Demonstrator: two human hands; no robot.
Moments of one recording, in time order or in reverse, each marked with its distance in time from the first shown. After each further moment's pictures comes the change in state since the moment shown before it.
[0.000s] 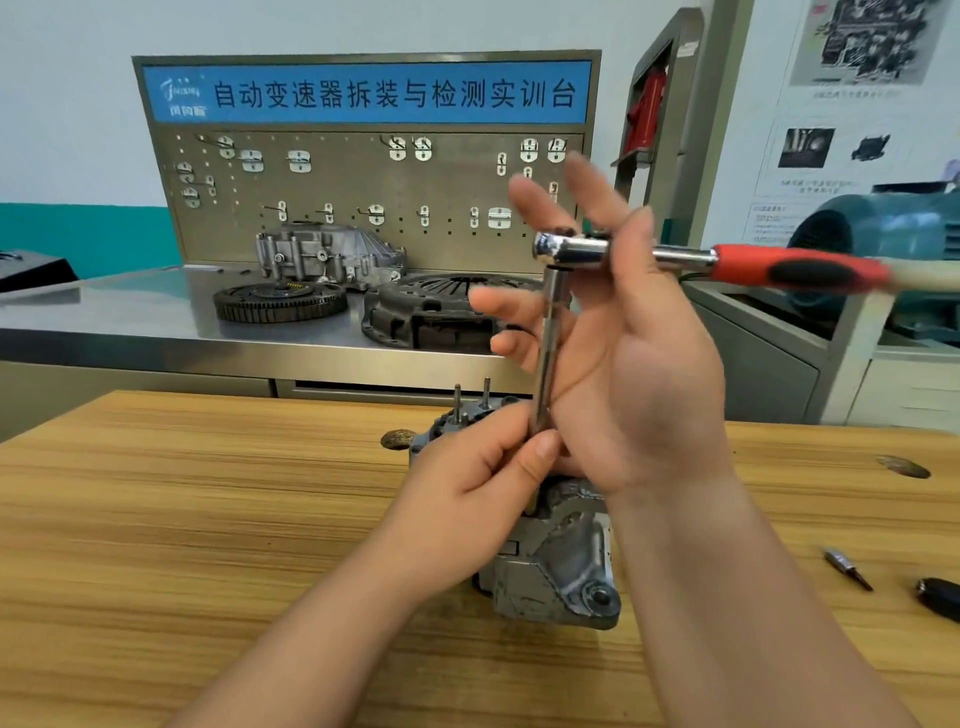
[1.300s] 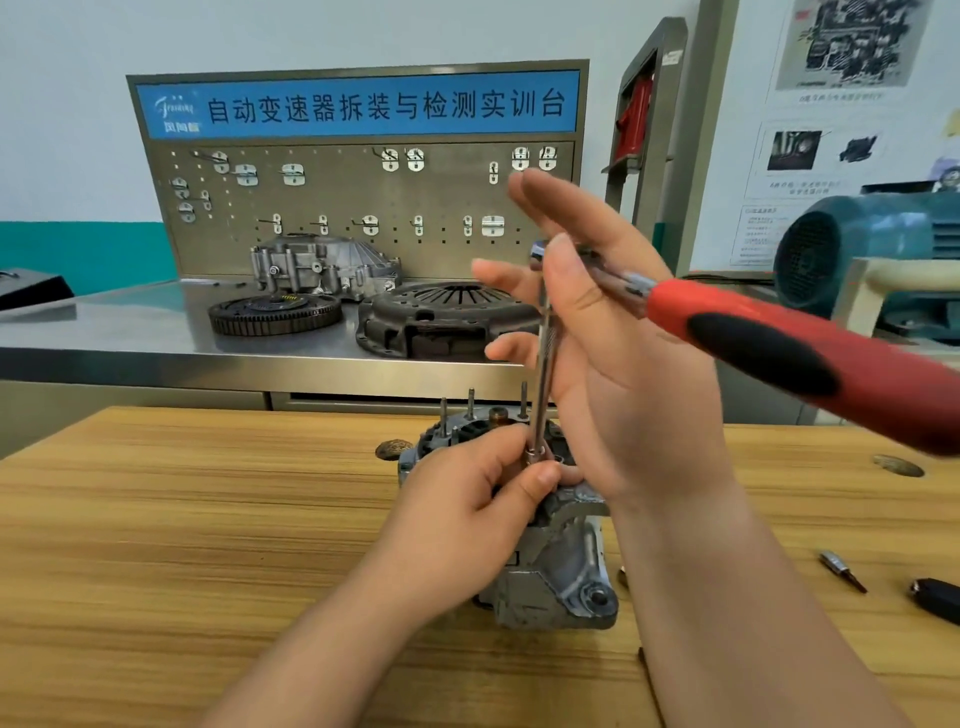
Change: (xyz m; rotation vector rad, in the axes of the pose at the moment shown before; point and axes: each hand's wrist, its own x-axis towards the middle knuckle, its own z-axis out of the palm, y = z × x) left_hand 0.000 0.002 0.005 0.143 -0.012 -0.032; right_hand 0.001 -0.008 -0.010 -0.276 -0.061 -0.149
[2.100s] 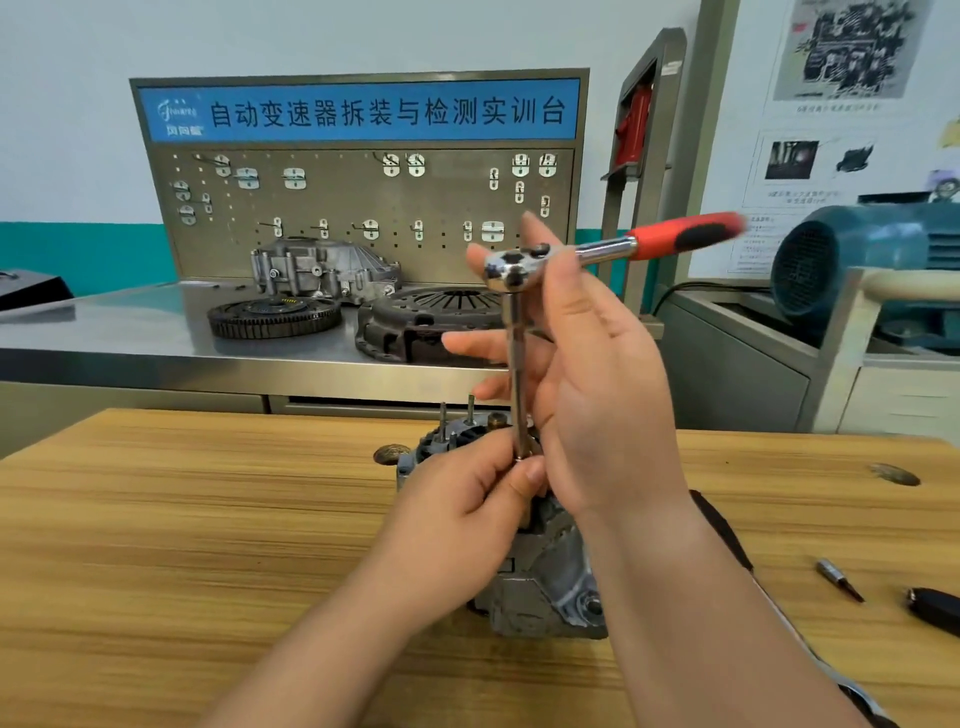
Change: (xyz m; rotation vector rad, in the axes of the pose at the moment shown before) left_hand 0.000 -0.004 0.001 0.019 0.053 -0.043; right_hand -0.006 0.012 0.012 0.078 0.128 0.120
